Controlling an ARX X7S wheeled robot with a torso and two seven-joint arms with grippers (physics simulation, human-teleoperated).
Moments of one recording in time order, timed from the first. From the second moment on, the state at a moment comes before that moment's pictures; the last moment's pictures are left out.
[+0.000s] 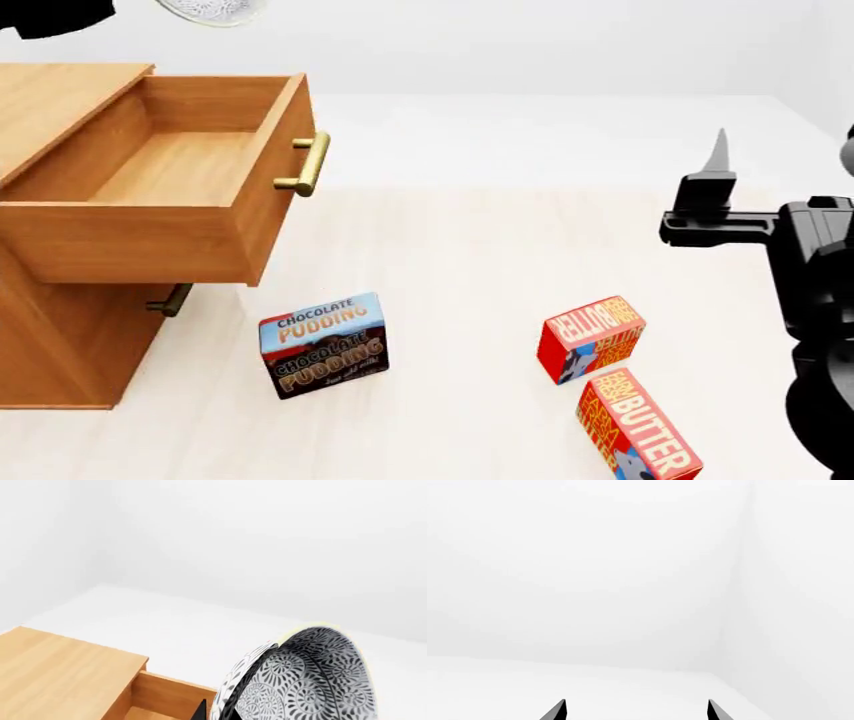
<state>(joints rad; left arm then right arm) -1.78 -0.37 0.53 -0.76 -0.94 -0.91 -0.52 0.65 0.46 0.14 -0.85 0.44 1.27 0.32</state>
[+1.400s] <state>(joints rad) -1.65 -0.37 0.43 -1.10 -0.94 -0.74 -0.53 0.66 0.46 0.09 -0.81 0.45 1.25 0.36</state>
